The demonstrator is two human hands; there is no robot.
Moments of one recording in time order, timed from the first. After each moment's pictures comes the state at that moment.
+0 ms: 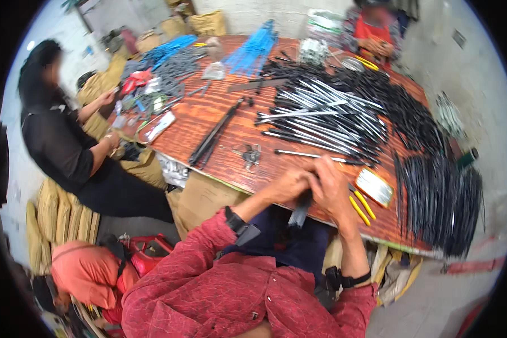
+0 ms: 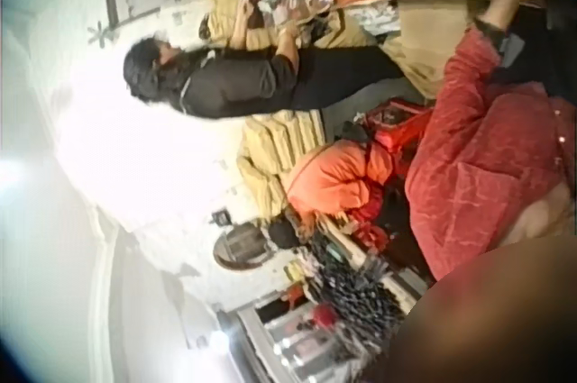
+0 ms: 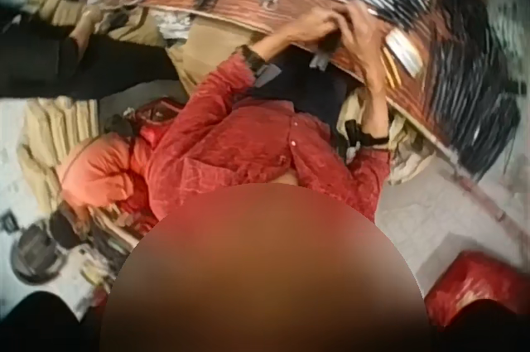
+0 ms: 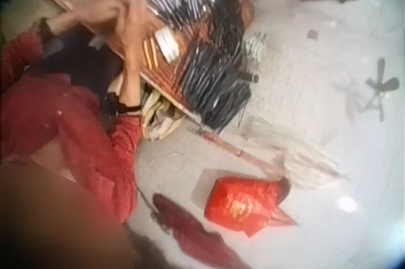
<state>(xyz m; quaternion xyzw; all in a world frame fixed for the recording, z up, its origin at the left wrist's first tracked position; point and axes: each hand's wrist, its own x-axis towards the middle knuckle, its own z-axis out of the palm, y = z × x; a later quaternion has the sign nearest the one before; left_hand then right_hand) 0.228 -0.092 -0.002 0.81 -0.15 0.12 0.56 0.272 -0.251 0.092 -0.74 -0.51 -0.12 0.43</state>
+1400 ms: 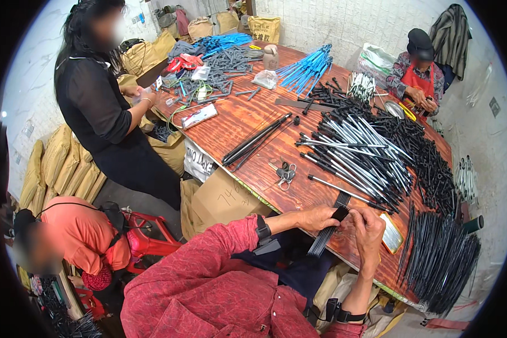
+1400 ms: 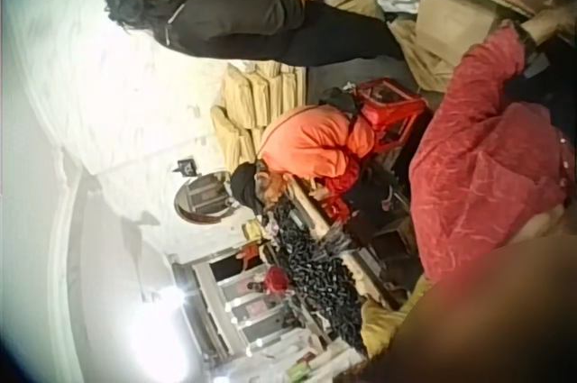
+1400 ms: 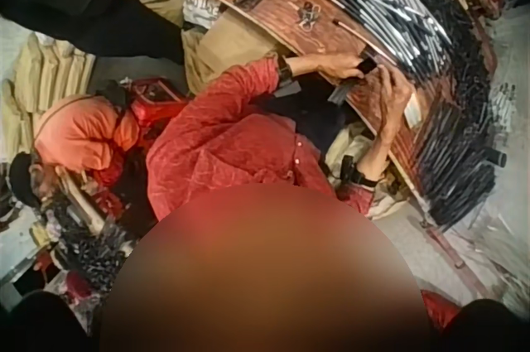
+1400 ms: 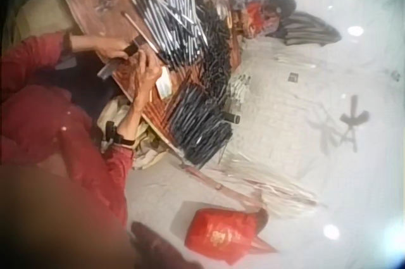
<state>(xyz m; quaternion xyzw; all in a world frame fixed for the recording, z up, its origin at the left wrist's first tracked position) 0.228 -0.099 -0.030 0.81 -0.21 0.09 0.54 0.275 -0.278 0.100 -0.78 -0.43 -0.05 0.44</state>
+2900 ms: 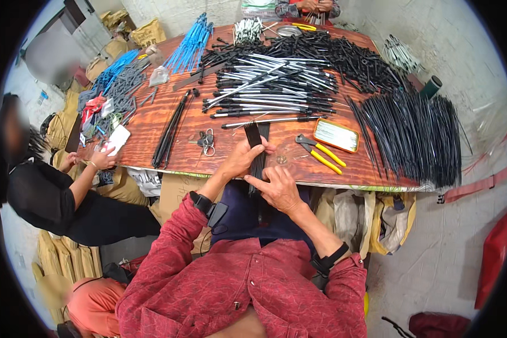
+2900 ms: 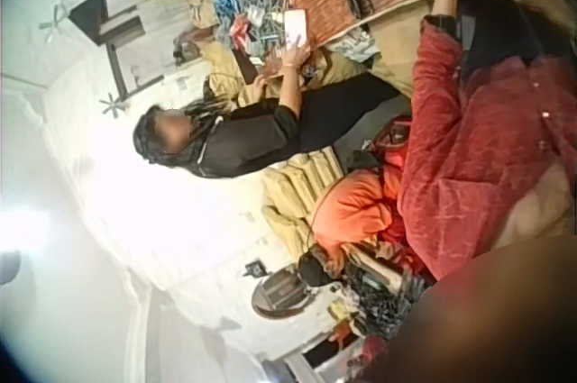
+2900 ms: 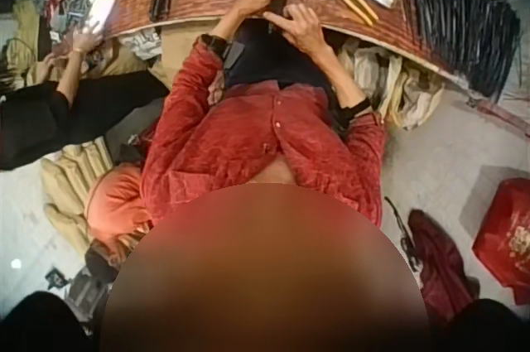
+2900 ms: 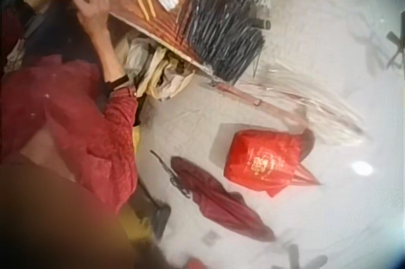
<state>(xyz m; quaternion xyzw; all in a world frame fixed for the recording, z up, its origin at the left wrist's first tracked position) 0.216 -0.088 -0.011 0.63 -0.09 -0.01 0.77 0.192 -0.285 -0.004 -0.79 -0.51 -0.18 0.27</state>
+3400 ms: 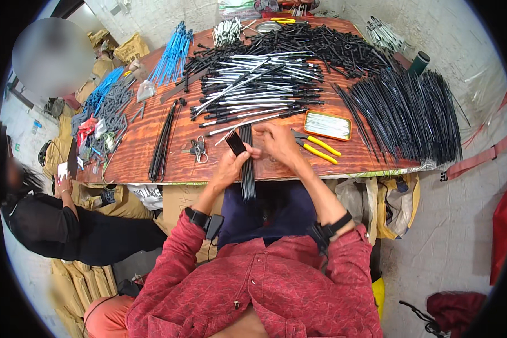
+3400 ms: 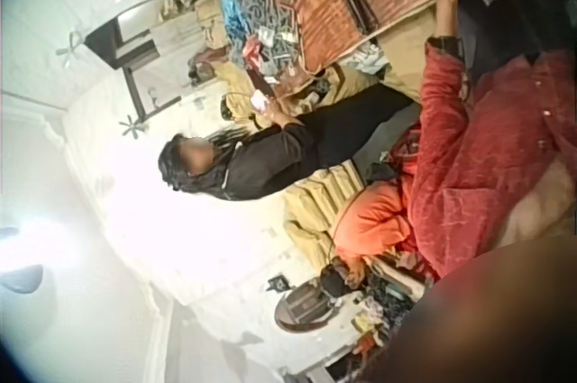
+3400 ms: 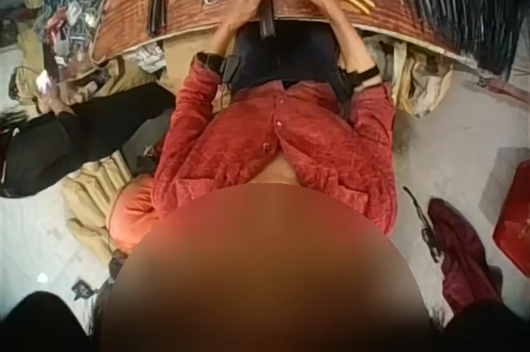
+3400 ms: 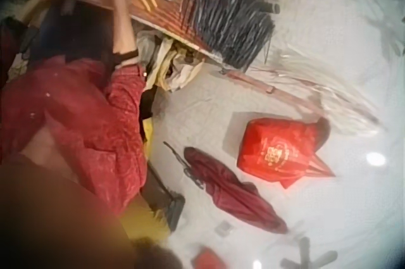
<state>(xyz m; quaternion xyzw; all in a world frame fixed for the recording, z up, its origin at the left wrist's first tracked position) 0.195 -0.081 -0.009 0.70 -0.09 0.02 0.71 0.297 -0.259 0.014 -0.79 -0.26 0.06 0.55</state>
